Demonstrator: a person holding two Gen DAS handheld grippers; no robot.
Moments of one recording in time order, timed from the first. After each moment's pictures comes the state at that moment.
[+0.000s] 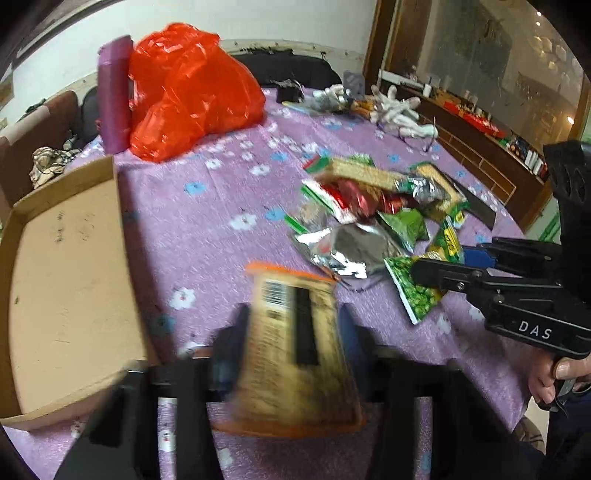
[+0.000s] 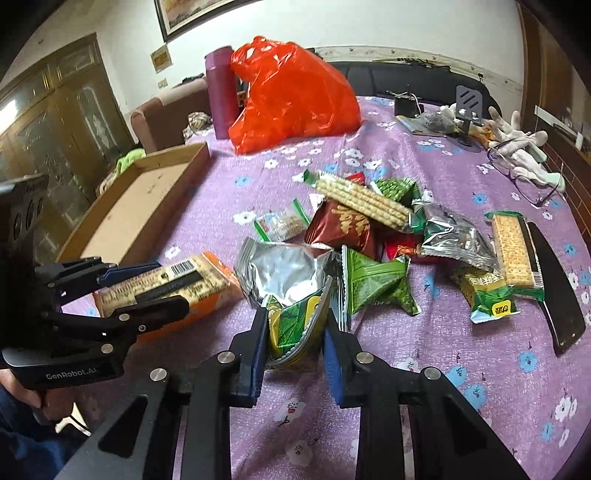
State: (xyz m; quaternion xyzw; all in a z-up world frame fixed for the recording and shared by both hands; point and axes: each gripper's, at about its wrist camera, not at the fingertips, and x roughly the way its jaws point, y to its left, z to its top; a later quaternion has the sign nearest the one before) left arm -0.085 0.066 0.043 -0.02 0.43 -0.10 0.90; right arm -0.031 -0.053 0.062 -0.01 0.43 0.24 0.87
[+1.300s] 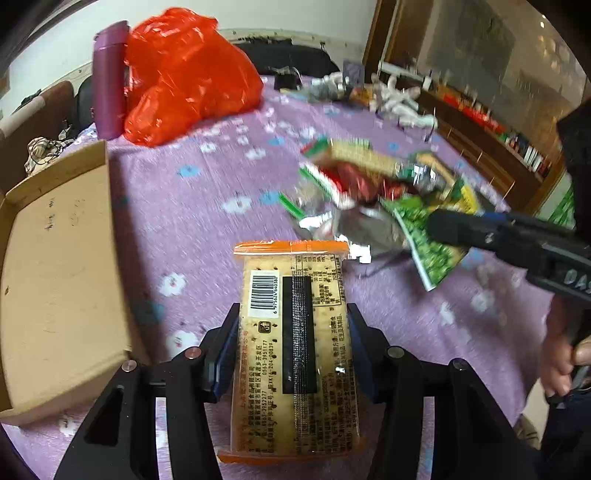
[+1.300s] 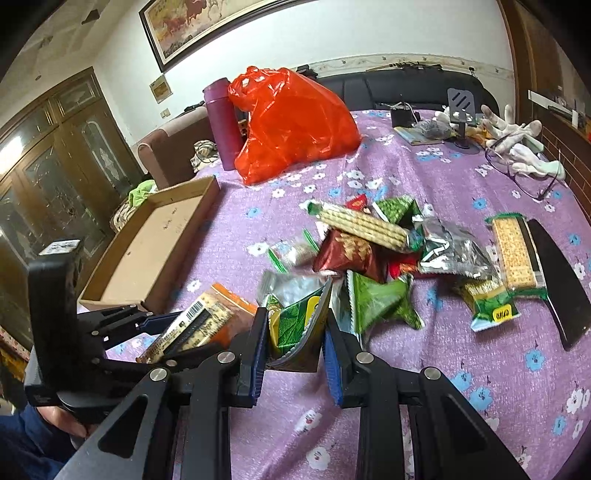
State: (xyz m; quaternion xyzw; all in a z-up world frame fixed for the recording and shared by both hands) left arm -0.084 0.068 0.035 -0.03 0.44 -0.11 0.89; right arm -0.030 -0.058 0.081 0.05 0.41 0.25 0.88
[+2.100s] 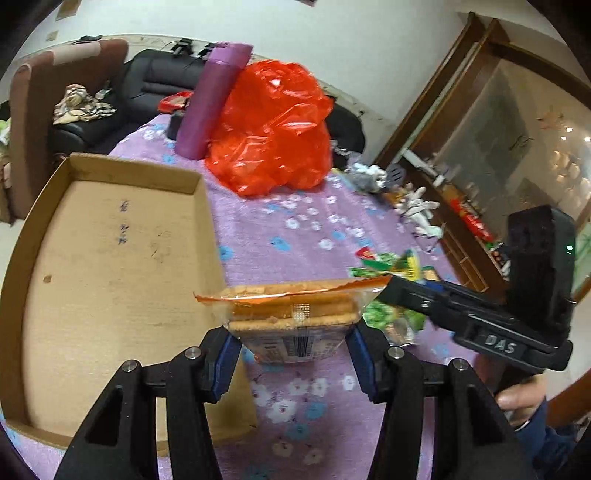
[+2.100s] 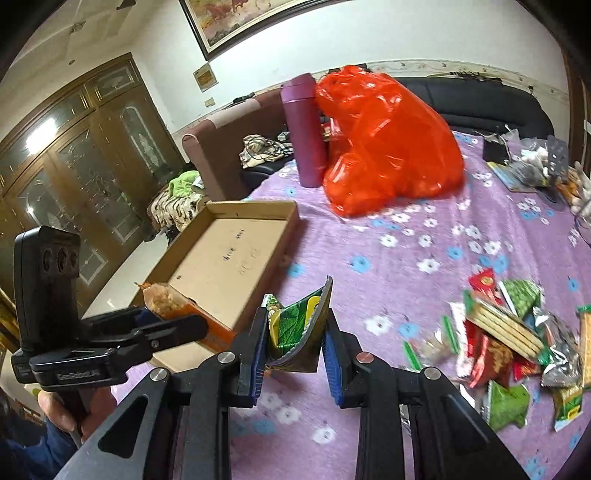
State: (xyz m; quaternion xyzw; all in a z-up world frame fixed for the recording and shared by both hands) left arm -0.085 0.213 0.092 -0.20 0.37 -0.11 0.90; right arm 0.016 0.071 0.118 0.04 0.40 0.33 0.85
